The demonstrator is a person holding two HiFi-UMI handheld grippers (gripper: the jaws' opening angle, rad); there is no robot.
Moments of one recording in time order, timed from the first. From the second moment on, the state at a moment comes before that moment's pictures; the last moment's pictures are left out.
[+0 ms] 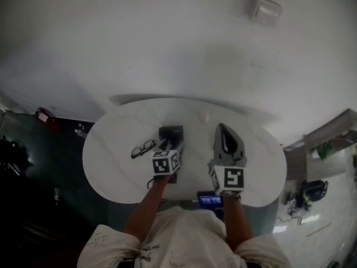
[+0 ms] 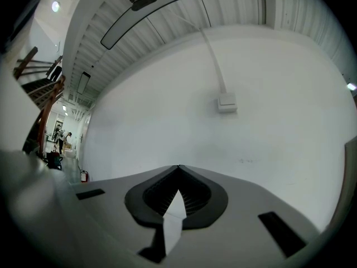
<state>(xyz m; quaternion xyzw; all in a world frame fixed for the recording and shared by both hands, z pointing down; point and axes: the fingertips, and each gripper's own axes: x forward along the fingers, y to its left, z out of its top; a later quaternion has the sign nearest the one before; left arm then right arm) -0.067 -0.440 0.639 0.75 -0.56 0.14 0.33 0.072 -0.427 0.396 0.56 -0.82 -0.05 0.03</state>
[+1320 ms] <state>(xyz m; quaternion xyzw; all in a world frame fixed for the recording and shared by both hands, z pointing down) -0.068 -0.432 0.326 0.80 -0.60 -0.06 -0.04 0.049 -0.416 0.351 0.54 -0.84 -0.07 -0.02</state>
